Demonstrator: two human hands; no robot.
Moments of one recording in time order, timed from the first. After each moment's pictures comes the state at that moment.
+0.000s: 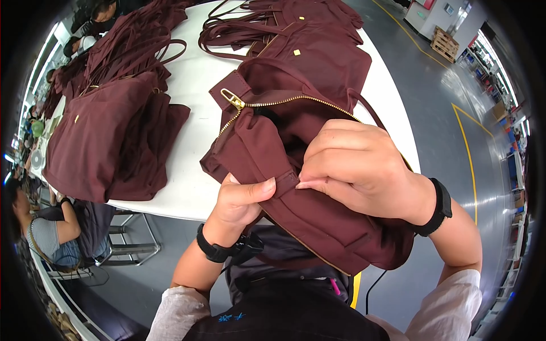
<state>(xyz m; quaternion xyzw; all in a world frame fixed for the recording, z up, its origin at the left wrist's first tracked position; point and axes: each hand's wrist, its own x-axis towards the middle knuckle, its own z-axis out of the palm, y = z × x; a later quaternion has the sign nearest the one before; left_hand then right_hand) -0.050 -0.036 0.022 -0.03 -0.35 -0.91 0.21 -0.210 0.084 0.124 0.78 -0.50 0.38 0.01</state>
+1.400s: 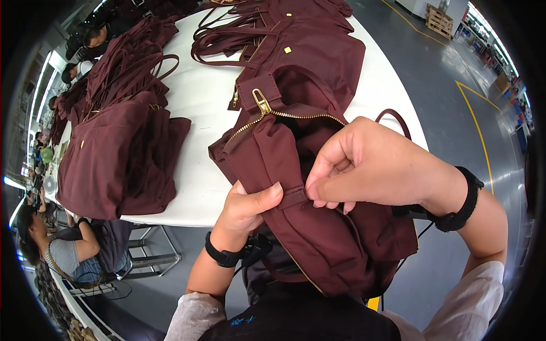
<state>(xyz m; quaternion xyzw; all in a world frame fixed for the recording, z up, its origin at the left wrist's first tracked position) -0.048 -0.028 0.030 0.00 -0.41 -0.90 0.16 -0.210 0.105 0.154 0.40 -0.66 0.36 -0.52</state>
